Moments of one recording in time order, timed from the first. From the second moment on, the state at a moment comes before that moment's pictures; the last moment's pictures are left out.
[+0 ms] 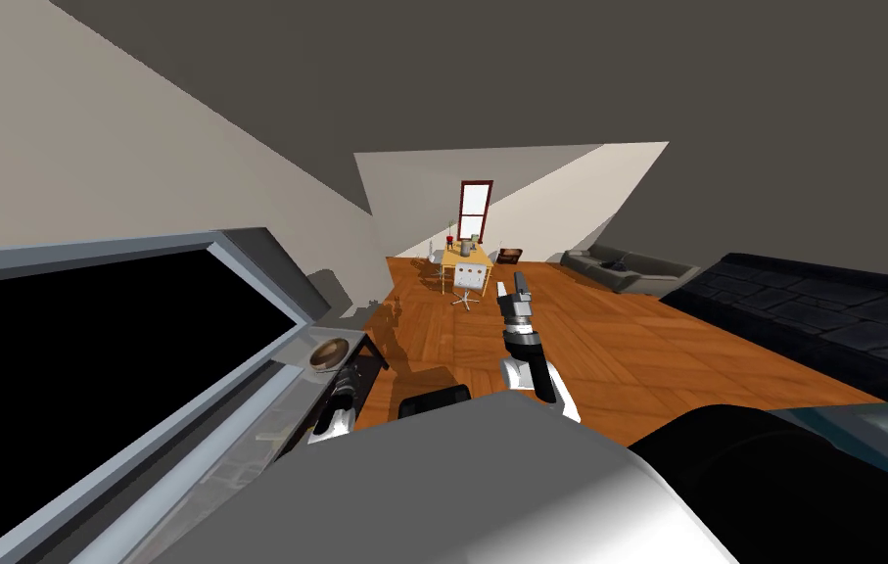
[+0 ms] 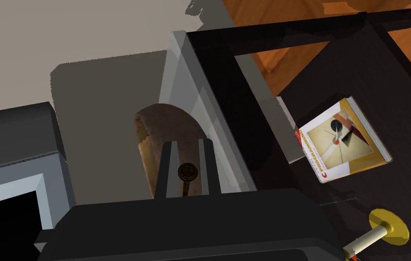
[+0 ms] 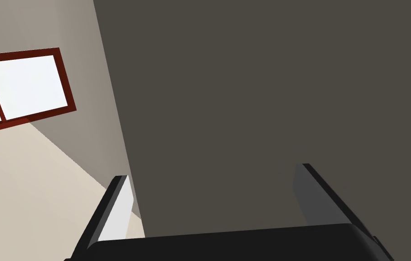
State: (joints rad) left arm -0.03 0.20 0.17 -0.64 0.10 -0.44 0.20; right arm 0.50 0.00 -0.04 -2.27 0.09 -0.47 -0.12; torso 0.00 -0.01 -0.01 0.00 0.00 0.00
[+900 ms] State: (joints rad) left arm -0.02 0.21 0.33 -0.74 0.21 -0.44 0.14; right arm 0.50 0.00 -0.04 -2.27 0.09 -0.47 -0.12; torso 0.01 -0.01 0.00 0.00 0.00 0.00
